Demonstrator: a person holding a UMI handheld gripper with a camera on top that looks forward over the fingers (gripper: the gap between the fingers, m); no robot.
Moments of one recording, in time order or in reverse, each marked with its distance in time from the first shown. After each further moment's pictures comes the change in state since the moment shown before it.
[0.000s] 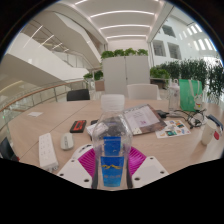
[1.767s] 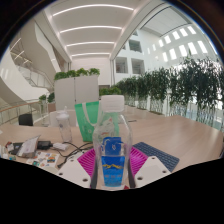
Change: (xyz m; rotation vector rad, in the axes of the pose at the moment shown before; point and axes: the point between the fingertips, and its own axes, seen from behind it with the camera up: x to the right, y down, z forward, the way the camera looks) arm 0.651 -0.115 -0.080 0.213 0.390 0.061
